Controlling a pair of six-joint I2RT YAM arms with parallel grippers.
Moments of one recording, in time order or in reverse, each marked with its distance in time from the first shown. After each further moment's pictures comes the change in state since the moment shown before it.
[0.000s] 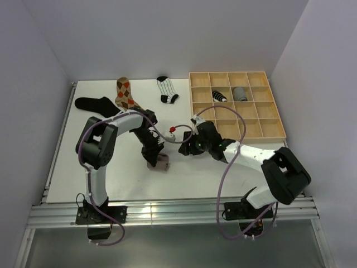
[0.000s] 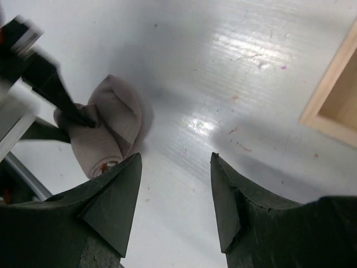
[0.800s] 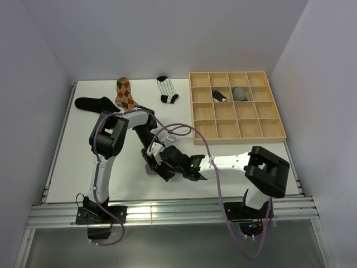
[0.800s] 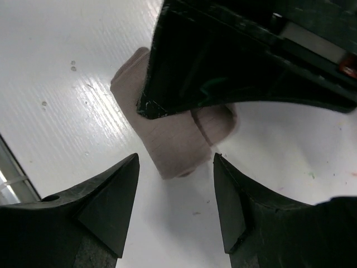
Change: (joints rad) left arm 0.029 0.272 0.200 -0.304 0.057 -0.254; right arm 0.519 0.117 0.108 0.010 0.329 -0.480
